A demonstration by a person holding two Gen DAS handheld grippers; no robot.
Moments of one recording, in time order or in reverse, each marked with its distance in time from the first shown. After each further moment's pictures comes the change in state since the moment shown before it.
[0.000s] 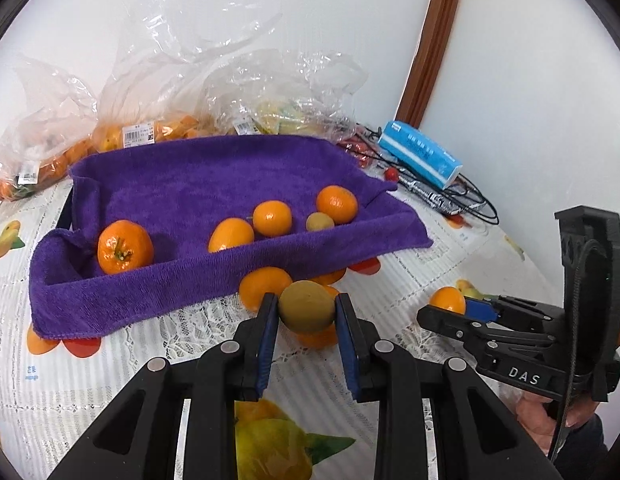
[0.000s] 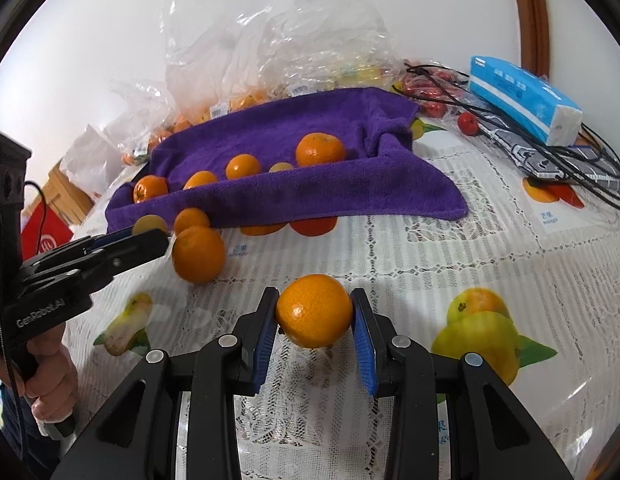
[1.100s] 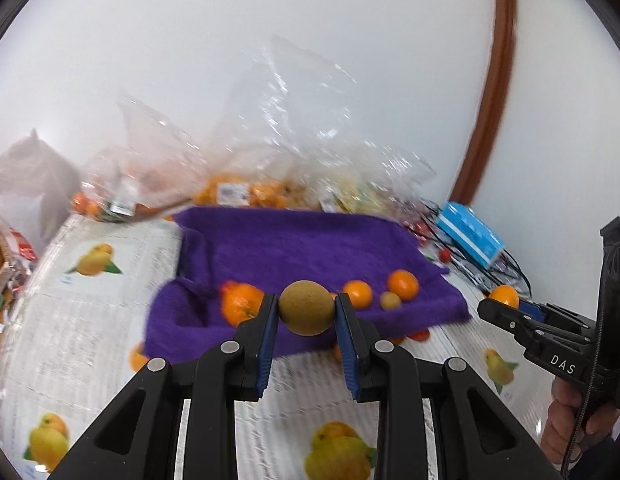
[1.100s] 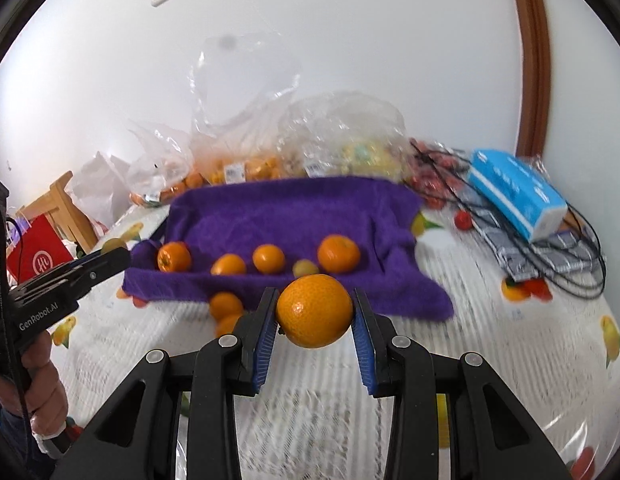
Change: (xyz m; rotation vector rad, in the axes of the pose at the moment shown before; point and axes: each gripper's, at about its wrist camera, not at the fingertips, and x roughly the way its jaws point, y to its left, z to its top) left arm -0.072 0.039 0.021 -0.137 -0.198 0.202; right arm -0.043 0.040 0.053 -0.098 -0.160 -0.056
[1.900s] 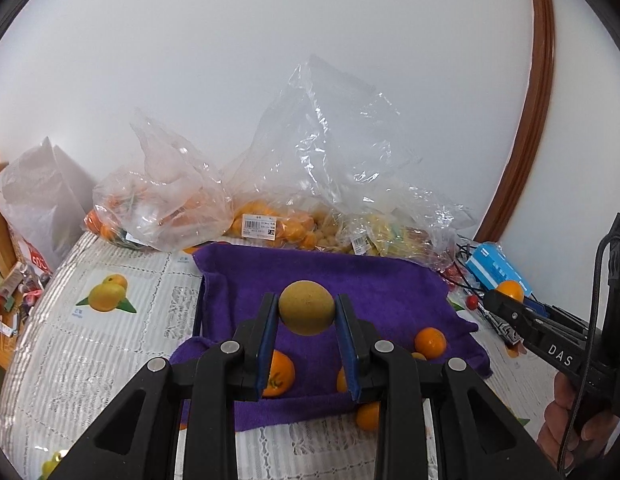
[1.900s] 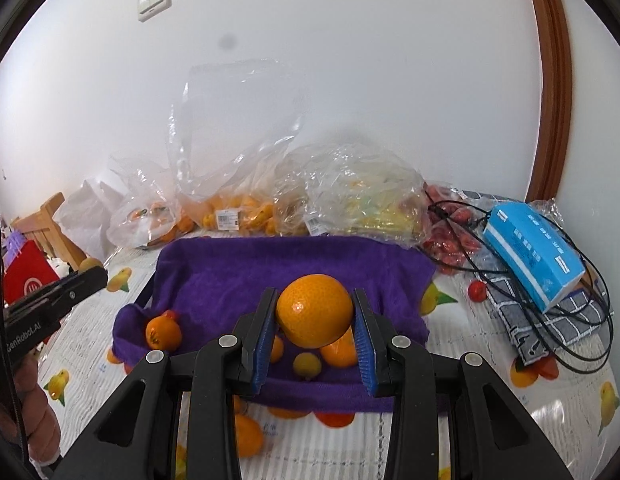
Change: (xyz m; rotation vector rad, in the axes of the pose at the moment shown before) left arm 0.031 0.010 0.043 -0.063 -0.027 0.067; right arm 0.039 0.005 0.072 -0.002 -0.048 -0.012
